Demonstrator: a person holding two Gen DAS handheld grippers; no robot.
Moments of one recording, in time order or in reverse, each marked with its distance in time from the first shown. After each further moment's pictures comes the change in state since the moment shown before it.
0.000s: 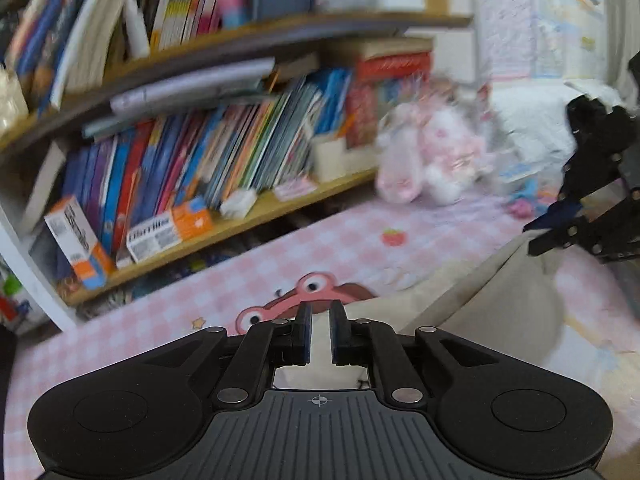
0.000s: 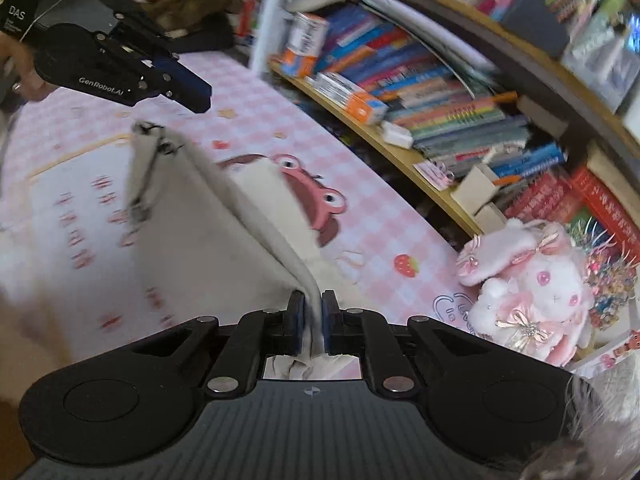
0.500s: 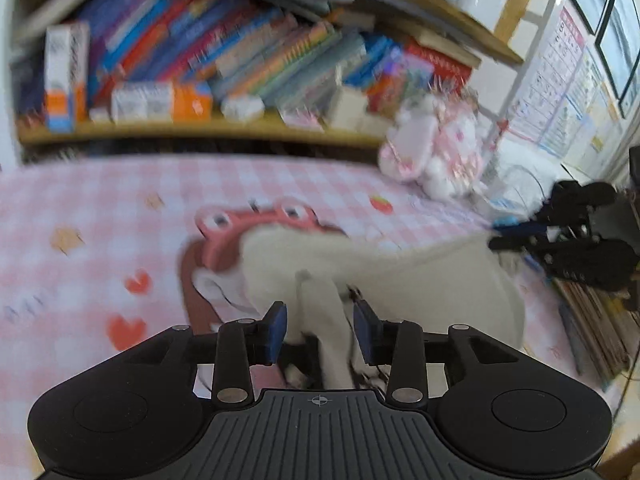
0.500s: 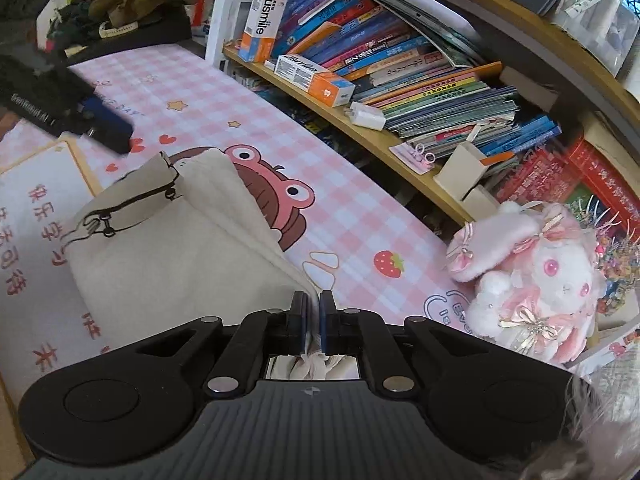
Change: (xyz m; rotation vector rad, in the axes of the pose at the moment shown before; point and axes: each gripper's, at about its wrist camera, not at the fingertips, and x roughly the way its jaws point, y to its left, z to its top) left arm 0.021 0.042 -0.074 -0.396 0.058 -0.271; right arm 0.047 -0.006 -0.006 0.046 -0.007 -0.076
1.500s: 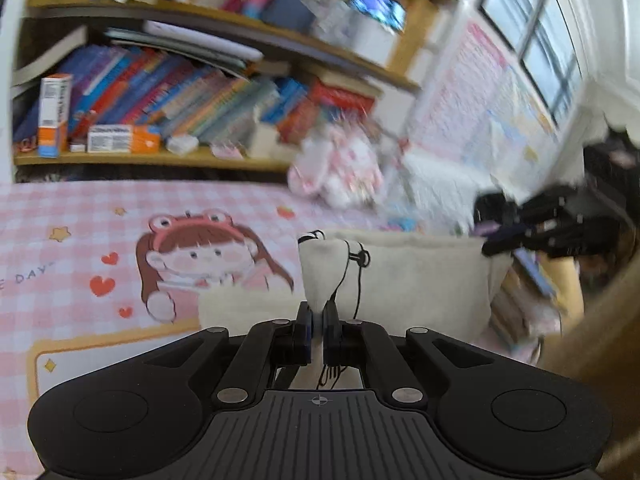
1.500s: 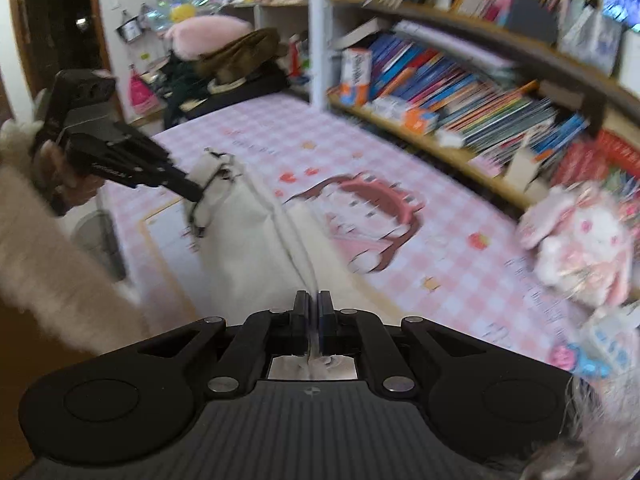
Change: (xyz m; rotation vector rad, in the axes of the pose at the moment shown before) left arm -0.135 -0.051 -0.060 0.019 -0.173 -0.167; right arm -0.175 0.025 -0.029 0.091 -0.096 0.293
